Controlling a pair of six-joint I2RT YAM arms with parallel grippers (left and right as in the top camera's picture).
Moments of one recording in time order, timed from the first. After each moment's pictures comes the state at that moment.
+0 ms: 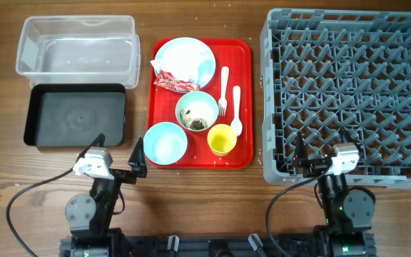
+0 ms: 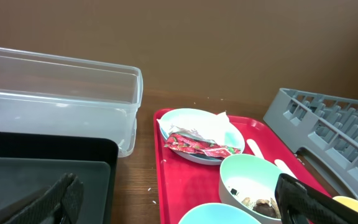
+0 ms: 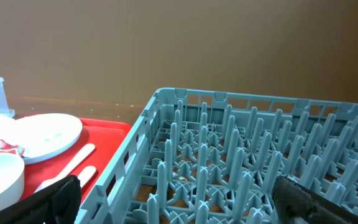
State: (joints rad) left arm 0.07 0.01 0.01 -0.05 0.25 -0.20; right arm 0.04 0.01 0.01 0.00 -0.05 -0.05
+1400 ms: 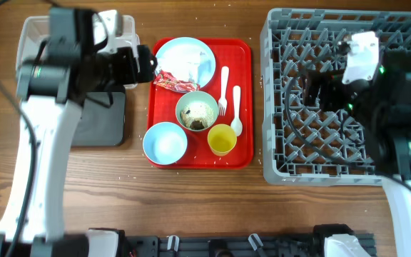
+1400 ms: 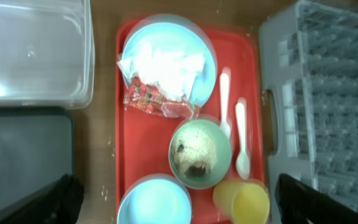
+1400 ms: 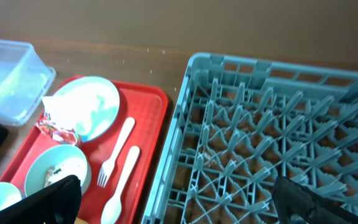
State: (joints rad) left arm -0.12 1.56 1.73 -1.17 0.24 -0.20; right arm 0.04 1.14 1.27 -0.75 -0.18 -0.05
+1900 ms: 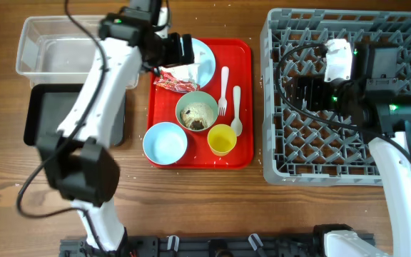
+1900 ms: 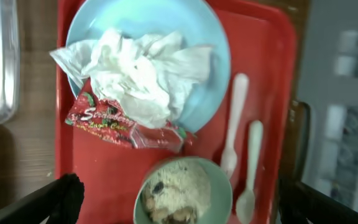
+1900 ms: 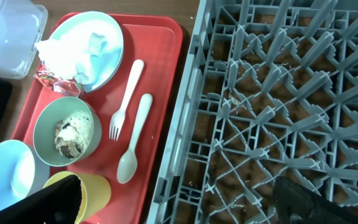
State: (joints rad) left arm -0.28 1.99 1.88 -1.05 0.16 -0.40; right arm 0.04 1.30 1.28 -0.89 -0.25 -0.01
